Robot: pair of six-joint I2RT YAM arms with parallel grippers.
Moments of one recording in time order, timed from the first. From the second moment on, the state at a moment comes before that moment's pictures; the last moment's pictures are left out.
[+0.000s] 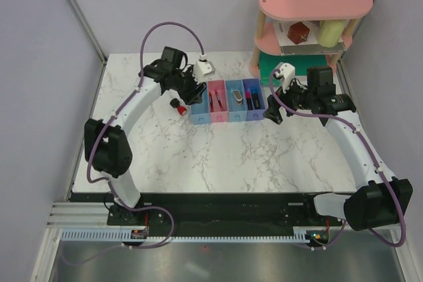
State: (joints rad) left arm -0.35 1.72 1.58 -0.73 0.45 0.65; right arm 0.15 1.27 1.19 -0.65 -0.60 -0.42
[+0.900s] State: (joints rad) left arm -0.40 2.08 1.68 -0.70 0.36 0.64; right arm 0.15 1.27 1.19 -0.65 -0.59 -0.42
